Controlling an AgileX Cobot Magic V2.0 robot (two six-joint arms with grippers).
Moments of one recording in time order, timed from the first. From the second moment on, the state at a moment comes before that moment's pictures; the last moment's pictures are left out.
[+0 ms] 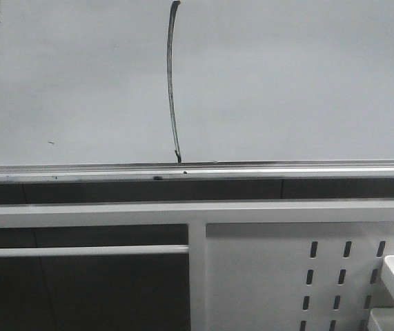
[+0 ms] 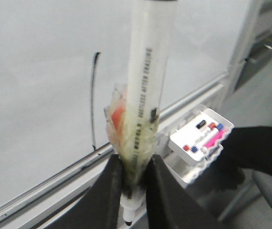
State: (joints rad) left arm -0.60 0.74 -0.53 -1.05 0.26 0.92; right arm 1.07 1.03 -1.12 0.31 0.44 -0.68
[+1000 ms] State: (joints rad) left arm -0.93 1.29 -0.64 -1.06 -0.49 0.69; right arm 0.77 0.39 -0.54 0.30 0.43 -0.65
